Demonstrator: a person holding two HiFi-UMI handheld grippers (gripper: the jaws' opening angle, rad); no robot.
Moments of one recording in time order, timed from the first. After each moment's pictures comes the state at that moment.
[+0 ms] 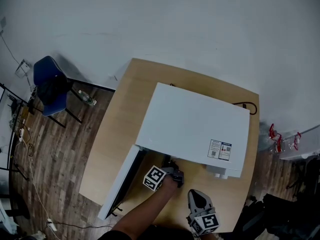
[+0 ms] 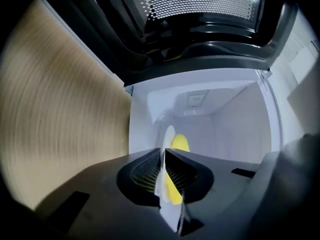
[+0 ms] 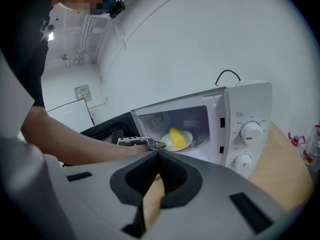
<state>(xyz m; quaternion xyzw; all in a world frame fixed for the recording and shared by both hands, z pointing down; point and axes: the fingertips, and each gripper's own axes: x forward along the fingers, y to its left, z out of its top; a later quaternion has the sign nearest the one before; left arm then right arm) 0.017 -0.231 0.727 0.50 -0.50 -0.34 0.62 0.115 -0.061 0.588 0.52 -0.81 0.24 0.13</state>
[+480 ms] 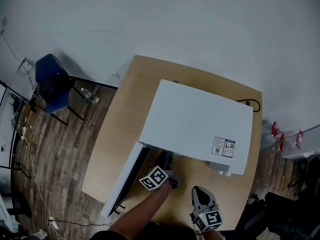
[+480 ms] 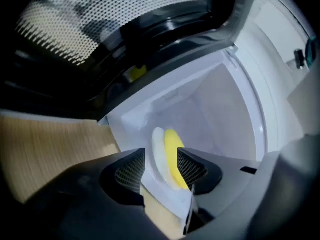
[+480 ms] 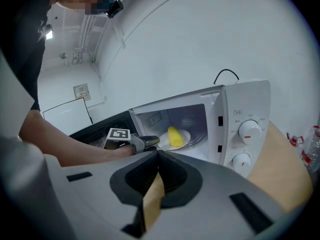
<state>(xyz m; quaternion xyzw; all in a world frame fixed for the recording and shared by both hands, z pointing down) 0.003 -0.223 0.701 0.66 -0.51 -0.19 0.51 0.118 -0.059 0.595 0.52 -0.81 0.24 0.13</state>
